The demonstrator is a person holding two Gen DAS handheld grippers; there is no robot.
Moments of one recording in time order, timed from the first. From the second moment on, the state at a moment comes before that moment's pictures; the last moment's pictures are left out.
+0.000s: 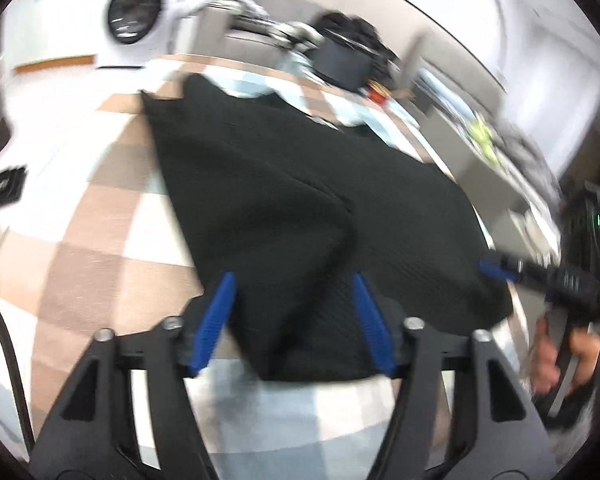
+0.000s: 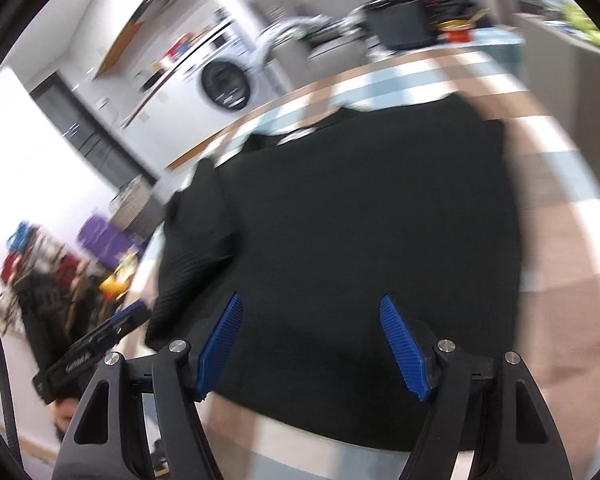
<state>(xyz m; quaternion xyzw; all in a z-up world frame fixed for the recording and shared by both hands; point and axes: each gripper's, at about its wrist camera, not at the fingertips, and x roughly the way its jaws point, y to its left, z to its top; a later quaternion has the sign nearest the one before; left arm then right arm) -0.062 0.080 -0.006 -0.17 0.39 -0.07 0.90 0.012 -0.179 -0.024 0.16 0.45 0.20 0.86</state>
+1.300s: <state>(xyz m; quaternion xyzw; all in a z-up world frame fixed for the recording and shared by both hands) -0.068 0.179 -0.017 -0.23 0.37 0.05 0.90 0.061 0.003 -0.013 0.04 0.39 0.35 0.85</state>
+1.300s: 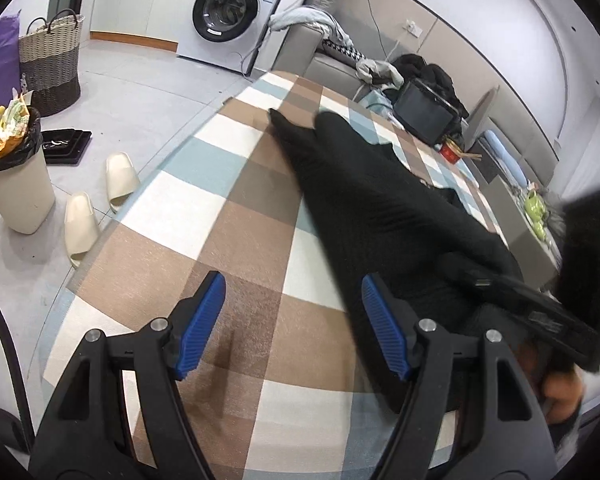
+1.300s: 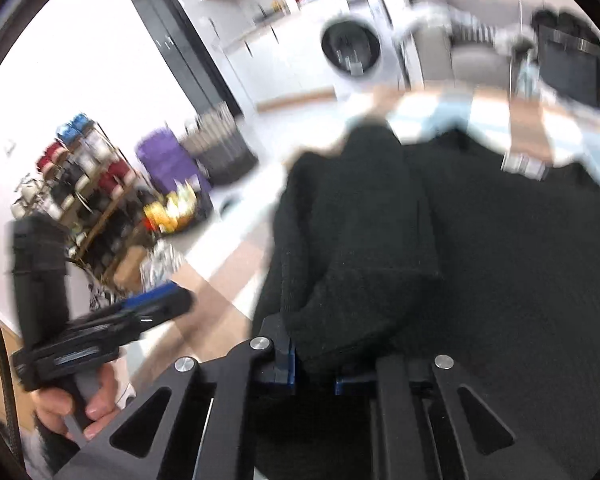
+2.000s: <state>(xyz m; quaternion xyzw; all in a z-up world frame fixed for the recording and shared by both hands) -0.028 0.118 -0.021 -0.21 0.40 -0.02 0.89 0.002 -0.194 -0.068 0.30 0.42 0.25 0.81</state>
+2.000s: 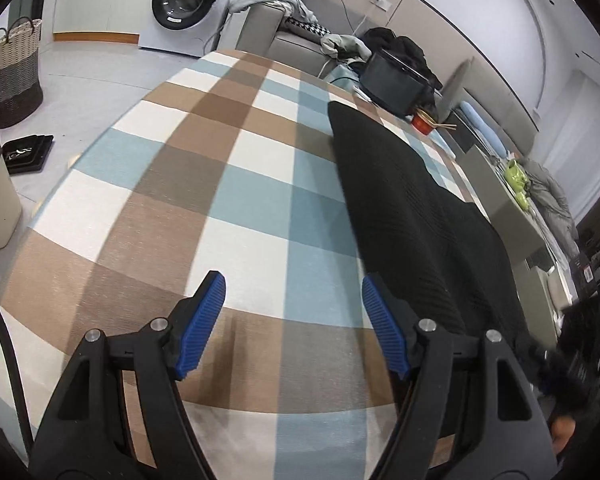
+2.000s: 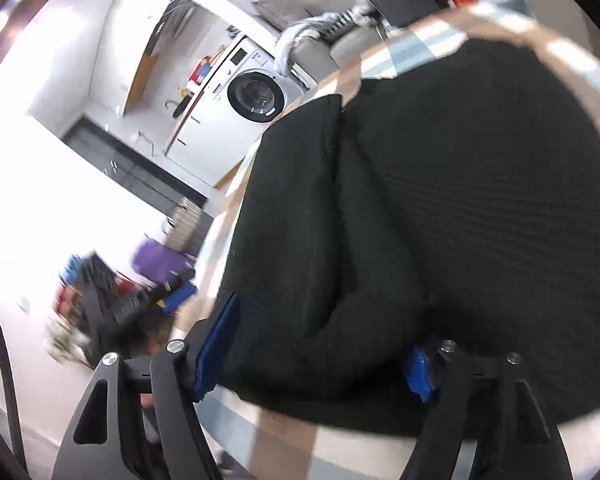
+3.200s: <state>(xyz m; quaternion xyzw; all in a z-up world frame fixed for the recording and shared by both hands) -0.030 0.064 -0.036 -0.11 0.47 -0.10 0.87 0.148 -0.099 -0.047 0.16 0.50 0.21 0.82</state>
